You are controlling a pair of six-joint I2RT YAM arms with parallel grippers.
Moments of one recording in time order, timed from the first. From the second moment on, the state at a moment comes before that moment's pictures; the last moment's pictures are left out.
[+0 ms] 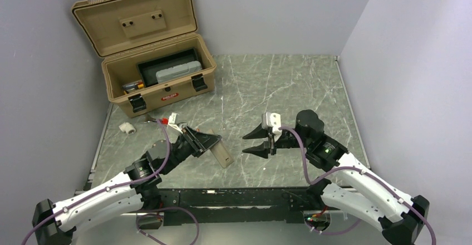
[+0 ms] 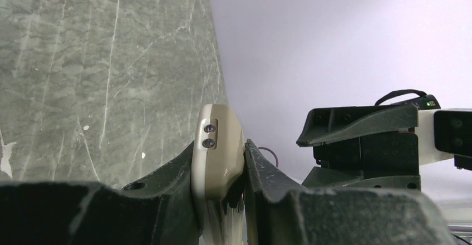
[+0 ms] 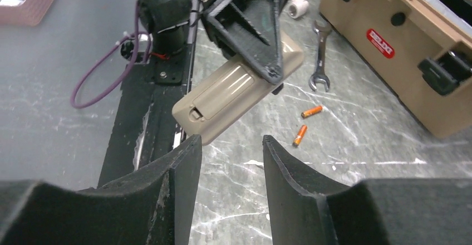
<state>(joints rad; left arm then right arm) -0.96 0.56 0.34 0.15 -0.18 -1.25 0.76 0.78 0.70 -0.09 -0.76 -0.19</state>
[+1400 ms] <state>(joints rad) -0.95 0.65 0.34 0.25 -0.02 -1.27 0.97 0.94 0.78 -0.21 -0.84 -0.63</state>
